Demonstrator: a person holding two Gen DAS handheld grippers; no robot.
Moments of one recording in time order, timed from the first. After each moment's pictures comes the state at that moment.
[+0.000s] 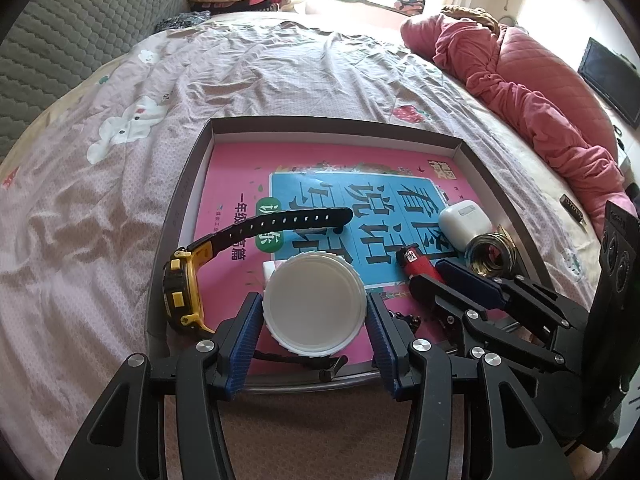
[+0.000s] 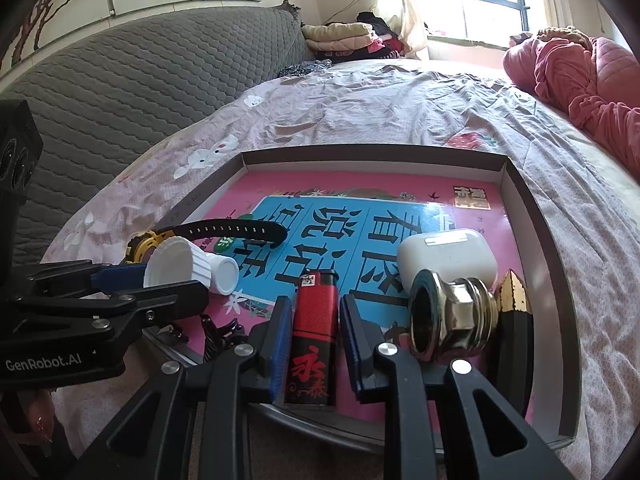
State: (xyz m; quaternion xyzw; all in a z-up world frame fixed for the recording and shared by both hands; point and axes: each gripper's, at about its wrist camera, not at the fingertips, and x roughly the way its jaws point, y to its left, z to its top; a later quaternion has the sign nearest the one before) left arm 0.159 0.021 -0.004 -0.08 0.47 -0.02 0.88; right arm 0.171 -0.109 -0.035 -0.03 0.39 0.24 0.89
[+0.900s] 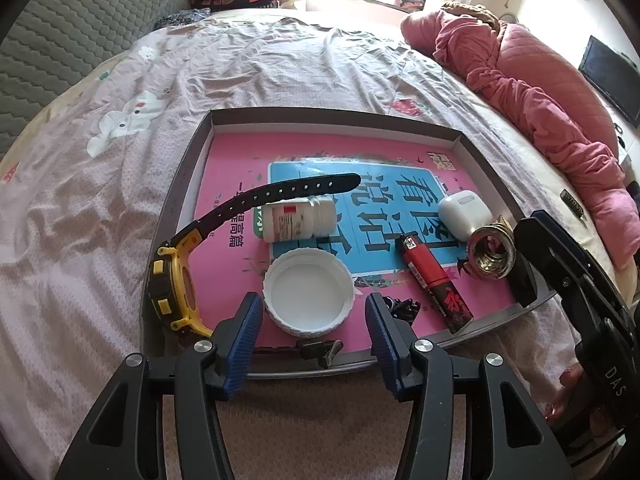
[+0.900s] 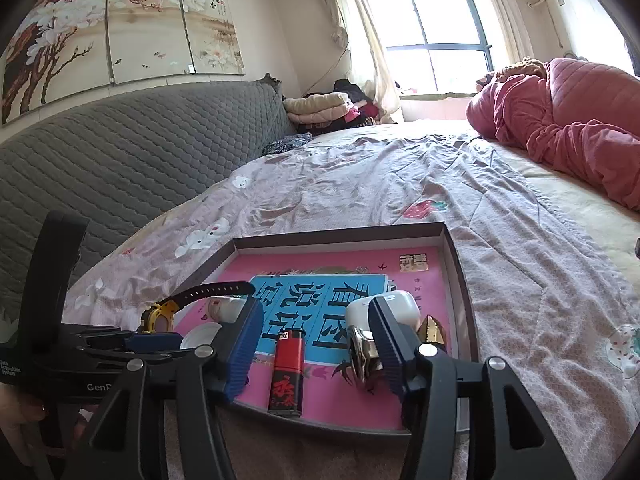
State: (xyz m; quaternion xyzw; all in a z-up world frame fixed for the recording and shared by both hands) left arm 0.153 0.018 -0.008 -0.08 0.47 -0.02 0.88; right arm 0.138 -0.155 0.011 0.03 0.27 0.21 0.94
